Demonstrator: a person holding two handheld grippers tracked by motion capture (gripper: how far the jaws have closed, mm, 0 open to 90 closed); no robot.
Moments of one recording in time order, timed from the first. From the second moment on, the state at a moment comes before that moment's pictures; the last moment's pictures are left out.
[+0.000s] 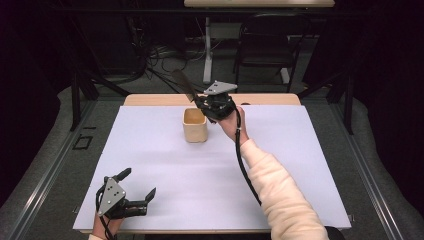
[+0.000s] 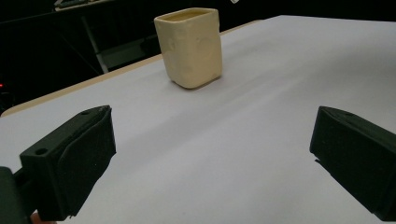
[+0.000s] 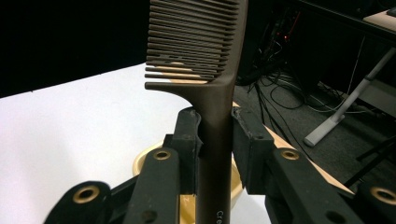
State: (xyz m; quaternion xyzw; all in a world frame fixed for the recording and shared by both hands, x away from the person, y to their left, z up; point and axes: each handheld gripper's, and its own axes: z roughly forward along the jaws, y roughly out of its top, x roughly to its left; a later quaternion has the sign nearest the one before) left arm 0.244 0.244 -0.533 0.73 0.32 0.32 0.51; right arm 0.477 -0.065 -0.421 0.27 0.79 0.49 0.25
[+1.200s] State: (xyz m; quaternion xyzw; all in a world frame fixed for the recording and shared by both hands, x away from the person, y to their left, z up) left arm 0.244 0.245 -0.533 0.73 0.32 0.32 0.51; right arm 0.483 -0.034 -0.417 0.25 0.77 0.52 0.27
